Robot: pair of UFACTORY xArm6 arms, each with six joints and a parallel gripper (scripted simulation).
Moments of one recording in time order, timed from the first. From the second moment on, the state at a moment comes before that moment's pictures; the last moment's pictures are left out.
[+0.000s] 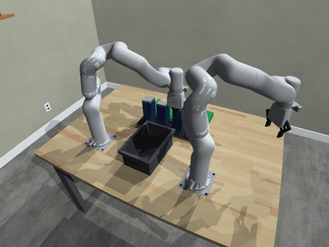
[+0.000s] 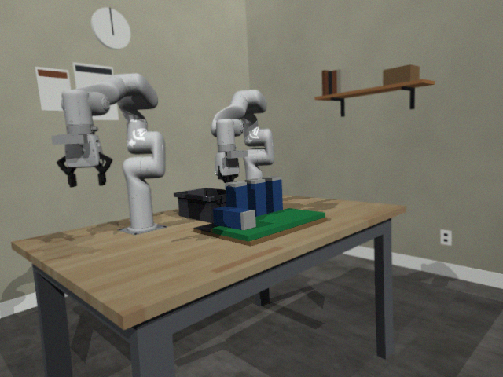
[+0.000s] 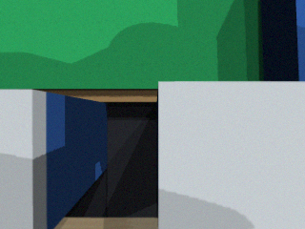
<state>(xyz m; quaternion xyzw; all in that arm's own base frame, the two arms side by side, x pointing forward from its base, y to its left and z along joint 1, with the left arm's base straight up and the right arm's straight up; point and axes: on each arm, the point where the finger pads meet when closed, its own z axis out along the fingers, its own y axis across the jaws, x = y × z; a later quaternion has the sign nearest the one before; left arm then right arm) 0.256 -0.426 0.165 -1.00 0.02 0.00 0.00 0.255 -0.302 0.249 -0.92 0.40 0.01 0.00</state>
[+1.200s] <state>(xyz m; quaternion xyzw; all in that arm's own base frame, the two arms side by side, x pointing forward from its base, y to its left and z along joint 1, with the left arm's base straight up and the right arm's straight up) 0.272 -0.427 0.165 -1.00 0.02 0.00 0.00 0.255 -0.302 0.249 -0.92 0.40 0.01 0.00</state>
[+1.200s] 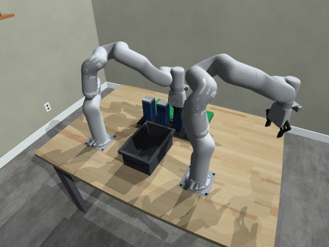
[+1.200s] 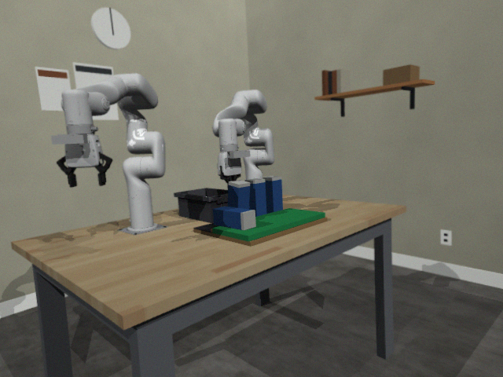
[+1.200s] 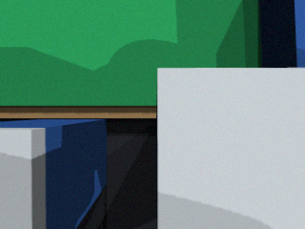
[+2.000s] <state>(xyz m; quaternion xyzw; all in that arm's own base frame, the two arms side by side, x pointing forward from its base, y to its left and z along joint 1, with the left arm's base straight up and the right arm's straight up) 0.287 -0.427 0.165 -1.00 0.02 0.00 0.00 0.255 -0.302 0.249 -0.92 0.40 0.01 0.00</state>
